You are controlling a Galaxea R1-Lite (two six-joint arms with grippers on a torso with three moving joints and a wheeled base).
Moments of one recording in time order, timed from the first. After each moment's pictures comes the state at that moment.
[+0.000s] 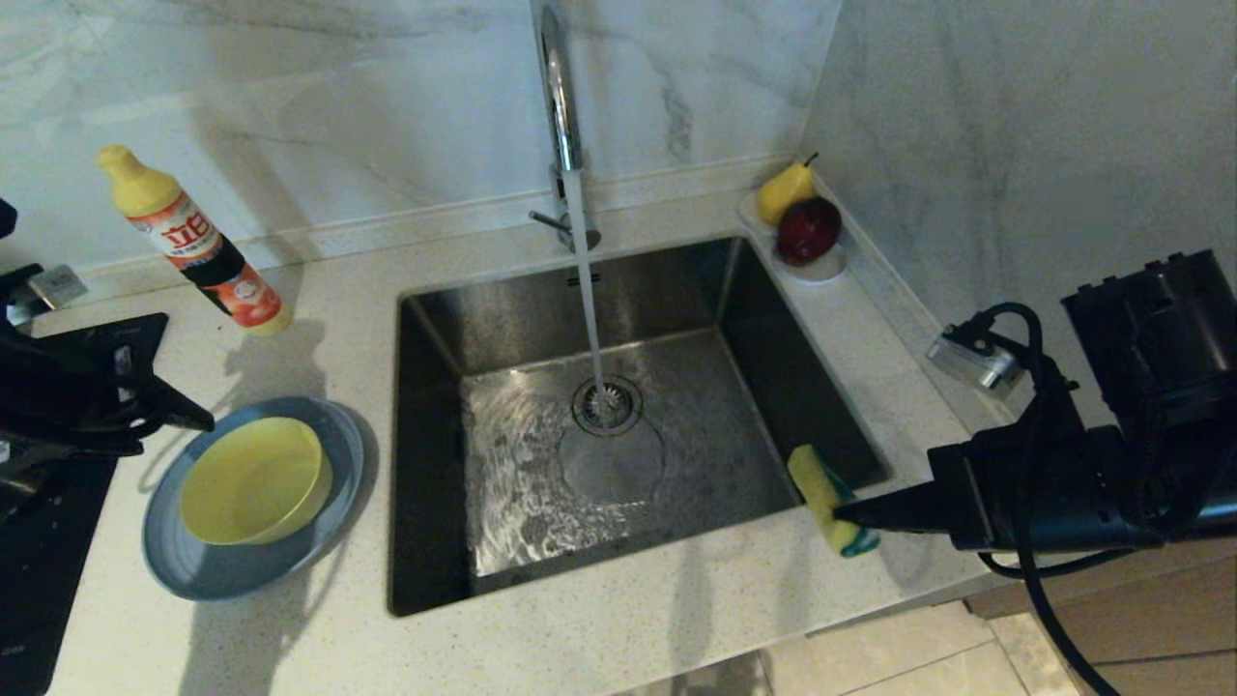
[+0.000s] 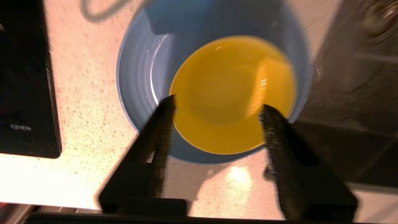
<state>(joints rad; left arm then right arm) 0.30 1.59 -1.39 0.67 -0.16 -0.20 0.48 1.47 -1.02 0.20 0.46 0.43</state>
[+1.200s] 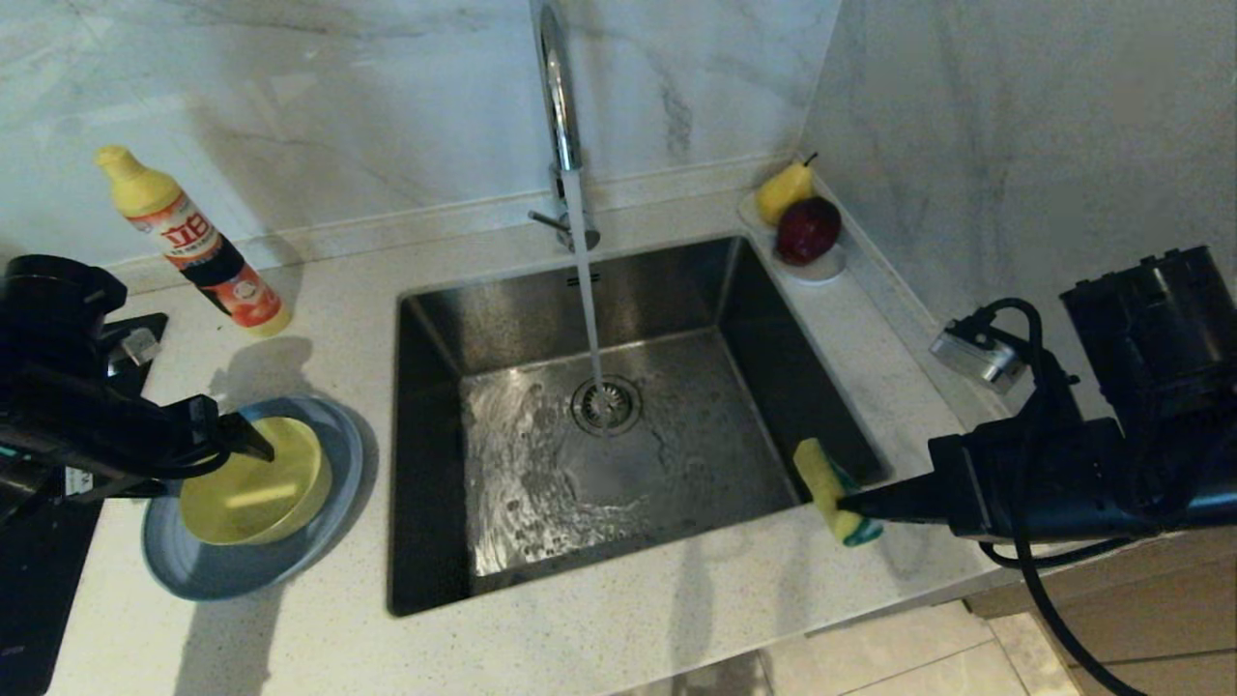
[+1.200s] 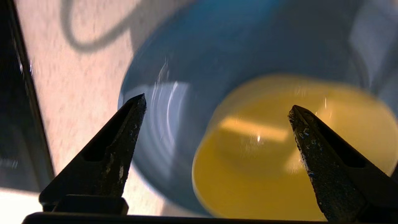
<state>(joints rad) 0.30 1.76 -1.29 0.47 -0.08 -0.19 0.45 1.48 -1.04 0.20 0.46 0.43</state>
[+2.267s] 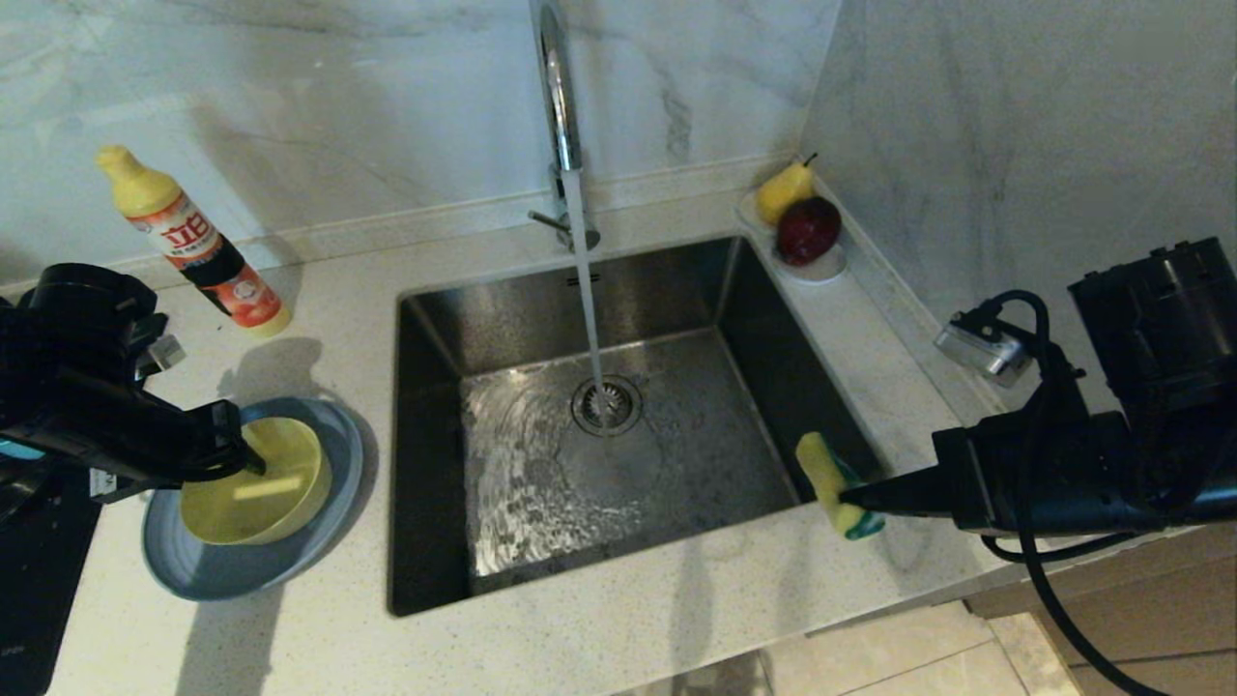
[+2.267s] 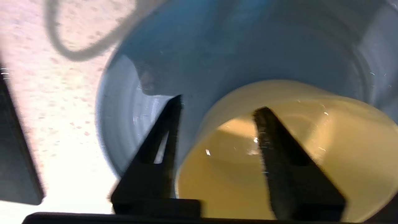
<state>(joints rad) 0.26 1.79 -1.29 0.45 -0.05 -0.21 0.45 1.48 -1.04 0.20 0.46 0.43</state>
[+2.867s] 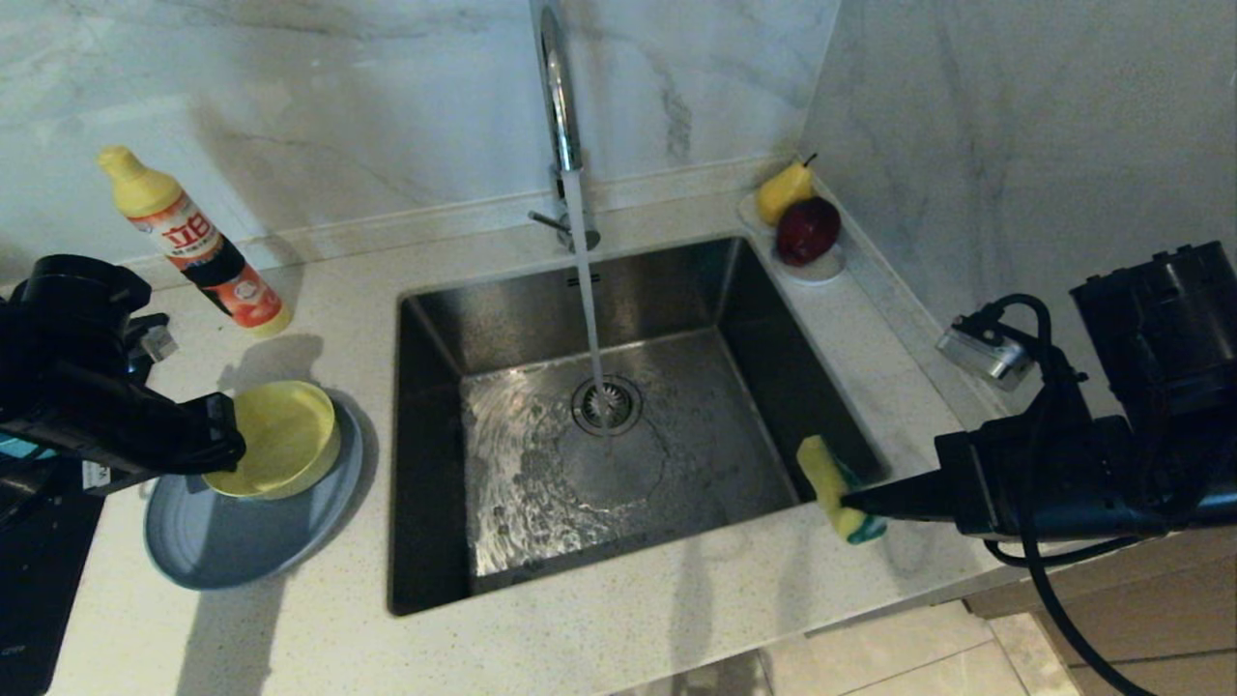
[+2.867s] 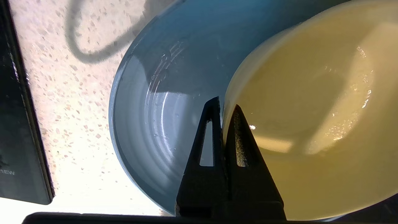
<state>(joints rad) 0.27 1.78 -1.30 0.44 -0.02 -0.21 0.45 1.47 -1.04 0.20 0.46 0.43</state>
